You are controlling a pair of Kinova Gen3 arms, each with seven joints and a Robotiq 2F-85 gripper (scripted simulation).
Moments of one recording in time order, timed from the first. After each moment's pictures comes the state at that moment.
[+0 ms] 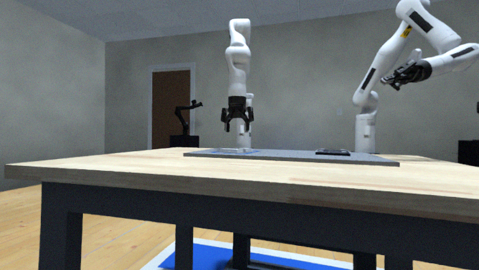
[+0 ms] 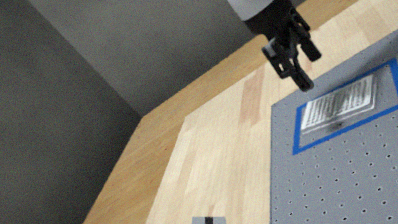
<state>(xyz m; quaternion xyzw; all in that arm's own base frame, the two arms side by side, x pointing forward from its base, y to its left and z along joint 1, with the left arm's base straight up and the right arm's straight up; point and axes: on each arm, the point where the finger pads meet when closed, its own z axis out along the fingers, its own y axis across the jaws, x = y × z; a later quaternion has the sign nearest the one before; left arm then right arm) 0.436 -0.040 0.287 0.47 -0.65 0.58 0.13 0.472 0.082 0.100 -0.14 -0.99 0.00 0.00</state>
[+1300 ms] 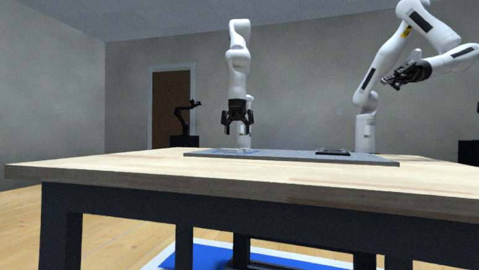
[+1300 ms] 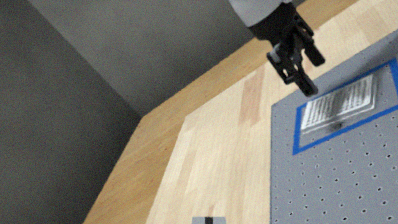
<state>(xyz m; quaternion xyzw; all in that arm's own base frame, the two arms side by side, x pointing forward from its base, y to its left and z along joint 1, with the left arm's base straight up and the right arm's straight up) 0.436 -0.040 0.287 0.47 -0.65 0.58 0.13 0.472 0.082 0.088 -0.14 -0.99 0.00 0.00</state>
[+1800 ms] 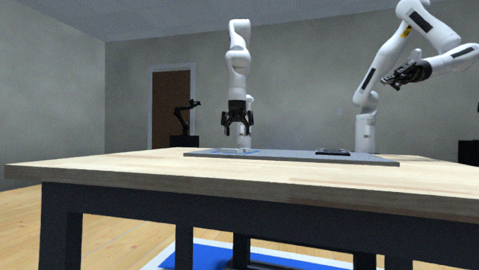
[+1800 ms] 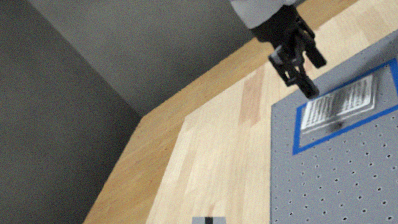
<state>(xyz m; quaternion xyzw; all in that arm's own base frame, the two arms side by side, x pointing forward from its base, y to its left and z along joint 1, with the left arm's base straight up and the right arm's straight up) 0.436 -0.040 0.287 0.47 -0.65 0.58 0.13 0.472 0.082 0.084 -0.14 -0.99 0.00 0.00</state>
